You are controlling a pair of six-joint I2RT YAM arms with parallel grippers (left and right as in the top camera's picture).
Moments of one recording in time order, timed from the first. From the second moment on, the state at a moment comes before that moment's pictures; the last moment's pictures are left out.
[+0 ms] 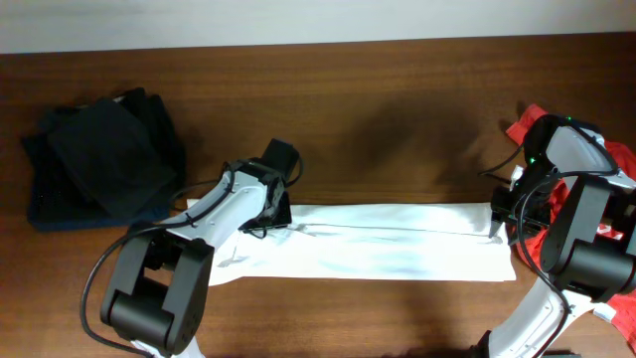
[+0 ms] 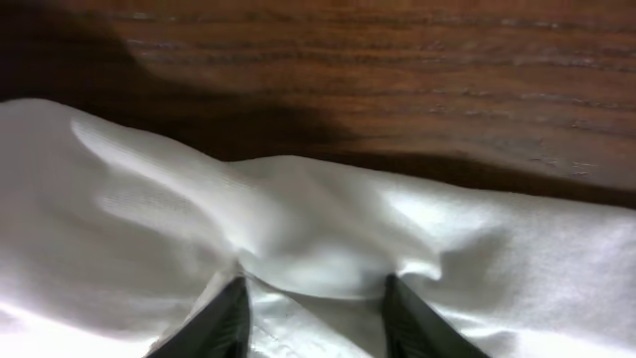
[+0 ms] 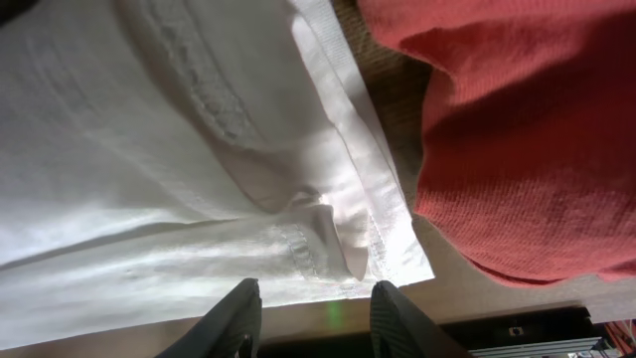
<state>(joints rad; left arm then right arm) -0.43 1.86 1.15 -0.81 -0.13 -0.55 -0.35 2.04 1.41 -1.38 -0.02 0.11</state>
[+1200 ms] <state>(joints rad) -0.08 1.56 1.40 -1.14 -0.13 -0.47 -0.35 2.01 1.28 -1.23 0.00 -0.07</state>
